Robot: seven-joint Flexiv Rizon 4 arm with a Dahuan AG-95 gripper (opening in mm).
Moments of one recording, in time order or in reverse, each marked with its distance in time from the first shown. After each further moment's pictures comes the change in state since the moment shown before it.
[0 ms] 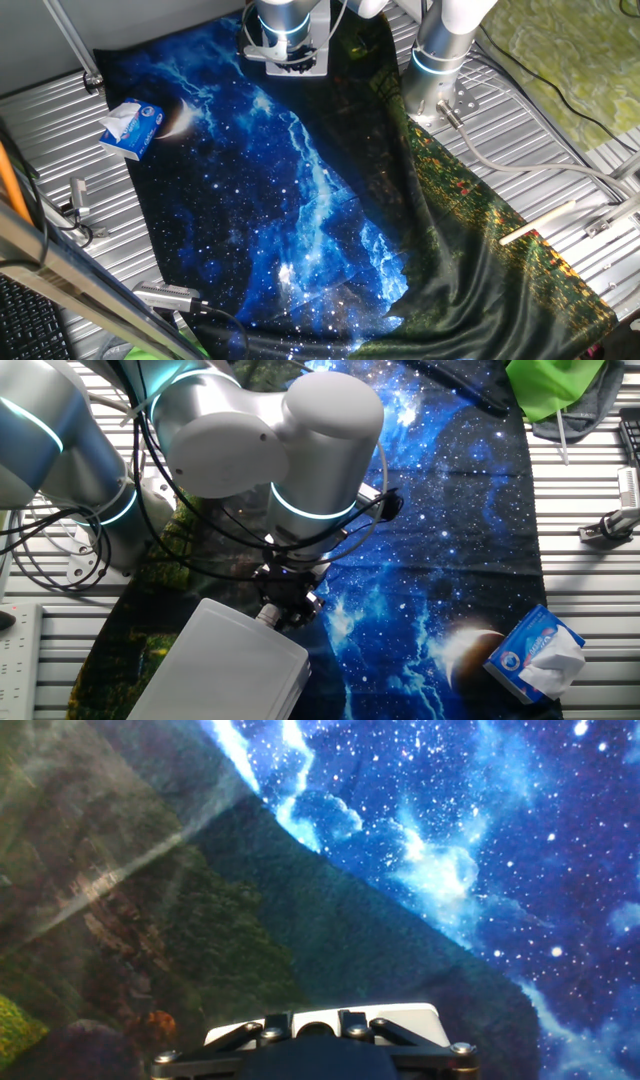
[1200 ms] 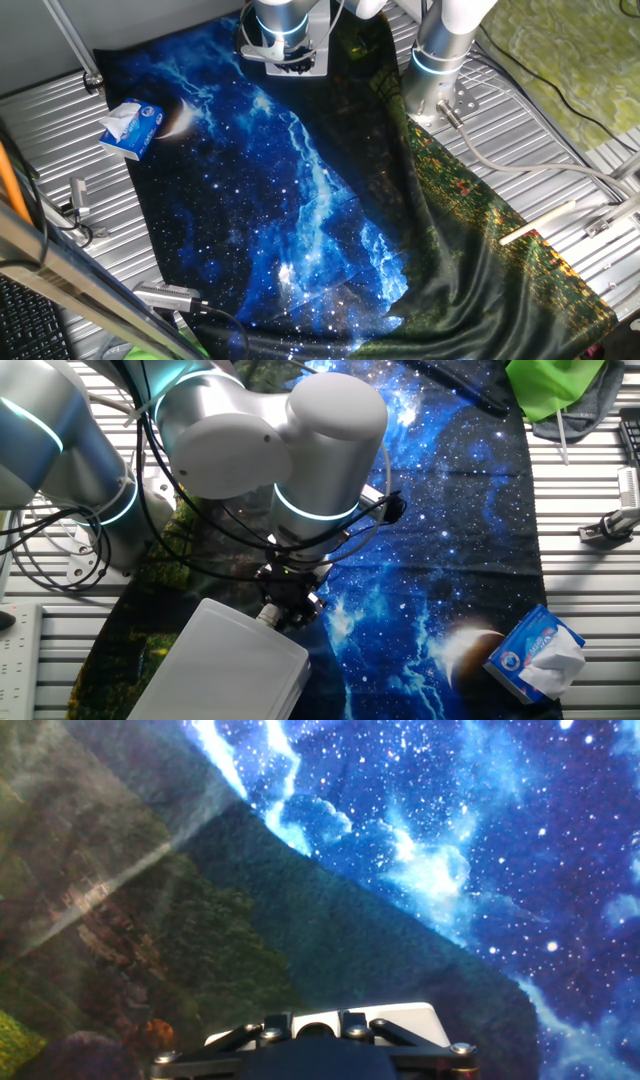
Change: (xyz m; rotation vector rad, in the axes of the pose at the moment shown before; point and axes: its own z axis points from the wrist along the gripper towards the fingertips) arm -0.003 -0.002 -0.001 -0.001 -0.005 0.026
